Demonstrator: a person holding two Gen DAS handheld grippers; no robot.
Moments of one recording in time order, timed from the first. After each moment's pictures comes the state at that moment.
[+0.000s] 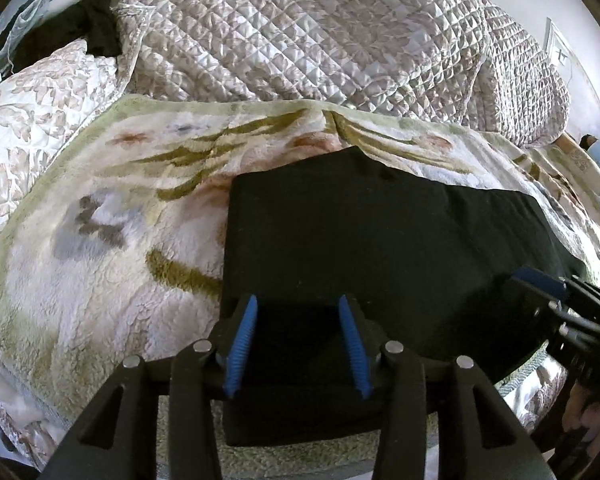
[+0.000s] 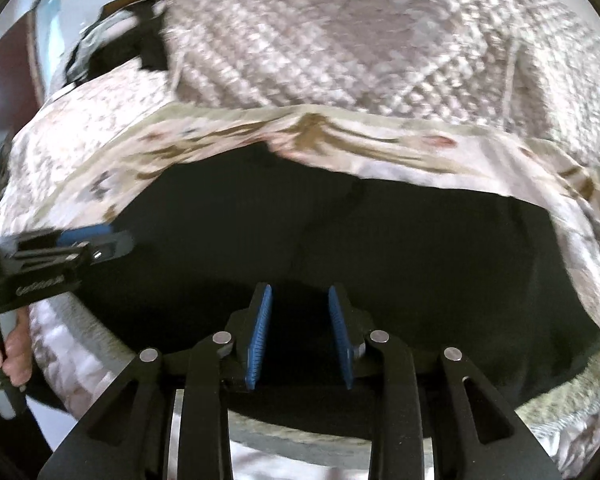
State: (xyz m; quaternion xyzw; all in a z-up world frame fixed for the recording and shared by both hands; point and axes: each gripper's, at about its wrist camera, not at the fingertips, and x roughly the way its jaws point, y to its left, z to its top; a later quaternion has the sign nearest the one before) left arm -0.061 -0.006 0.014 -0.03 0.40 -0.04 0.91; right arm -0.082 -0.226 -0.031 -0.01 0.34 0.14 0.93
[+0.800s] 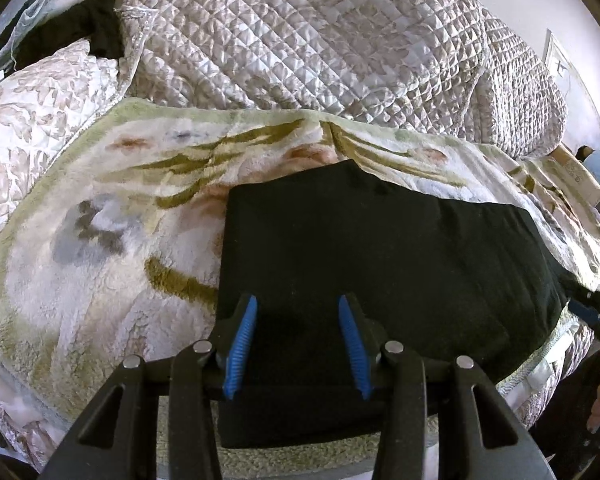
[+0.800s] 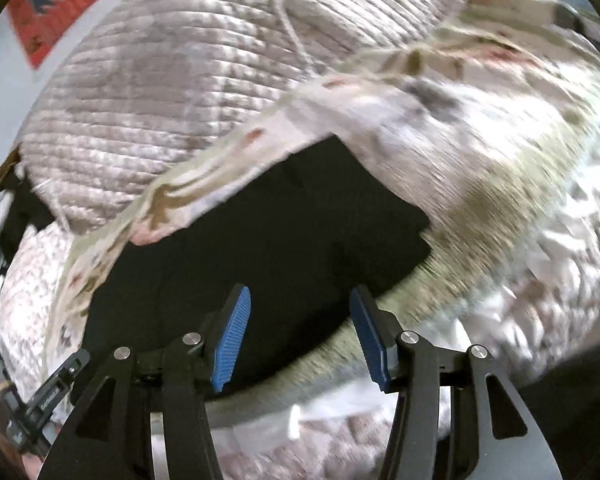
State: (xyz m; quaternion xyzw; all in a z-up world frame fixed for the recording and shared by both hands) left arm -0.060 -0.004 0.019 -0.05 0.39 -0.05 0.92; right arm -0.111 -0.356 -0.027 0.27 0.37 -0.05 0.89
